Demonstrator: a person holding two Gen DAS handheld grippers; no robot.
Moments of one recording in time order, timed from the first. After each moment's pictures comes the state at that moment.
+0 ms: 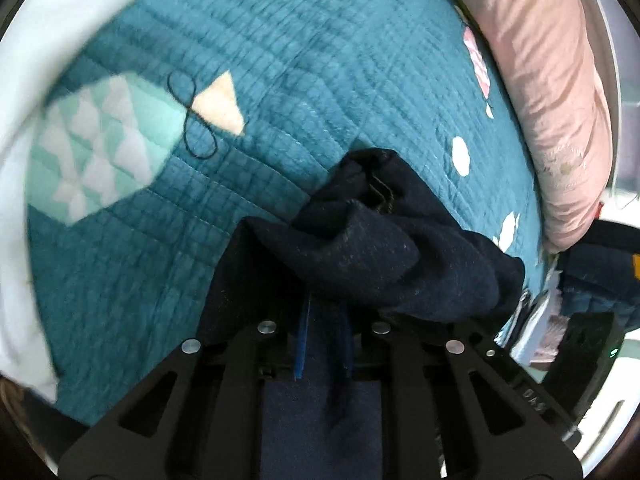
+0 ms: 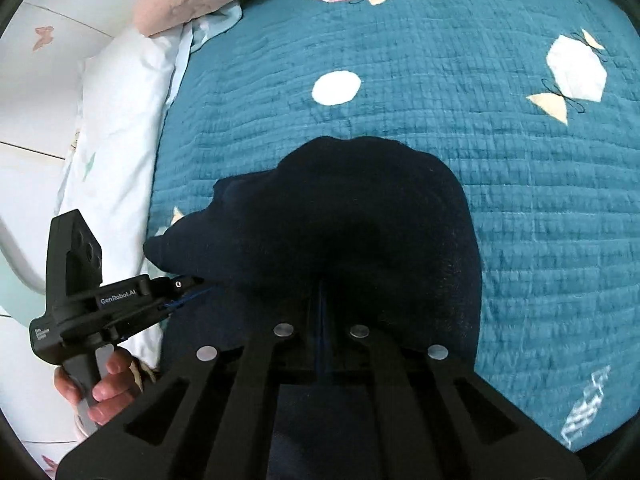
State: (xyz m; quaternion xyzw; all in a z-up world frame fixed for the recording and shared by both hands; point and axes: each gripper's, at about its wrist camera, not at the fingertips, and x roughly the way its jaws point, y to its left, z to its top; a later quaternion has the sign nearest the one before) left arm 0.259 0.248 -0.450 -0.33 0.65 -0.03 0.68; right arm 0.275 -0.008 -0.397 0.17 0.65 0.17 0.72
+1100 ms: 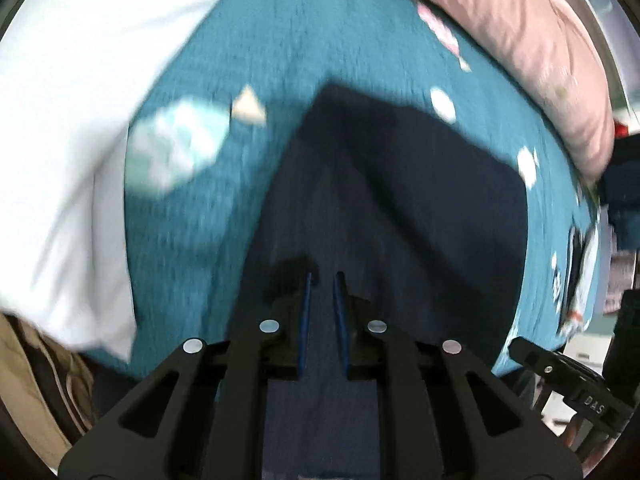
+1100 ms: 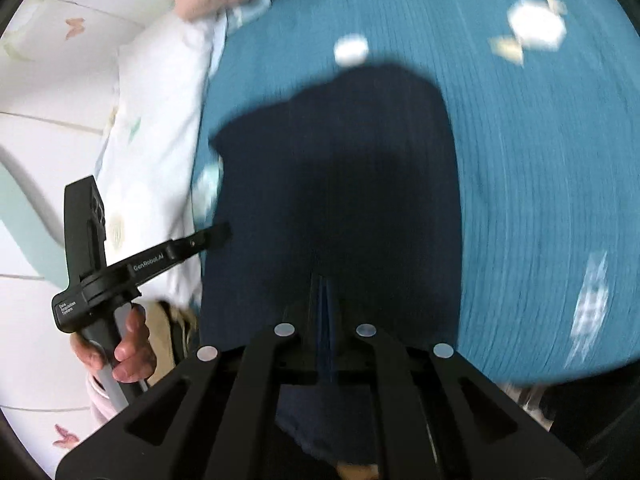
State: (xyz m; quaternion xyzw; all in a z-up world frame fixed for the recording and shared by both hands) left arm 0.201 0.218 -0.403 -0.18 0.65 -0.02 0.74; right arm 0.191 -0.040 -0.366 0.20 0.67 0.21 0.68
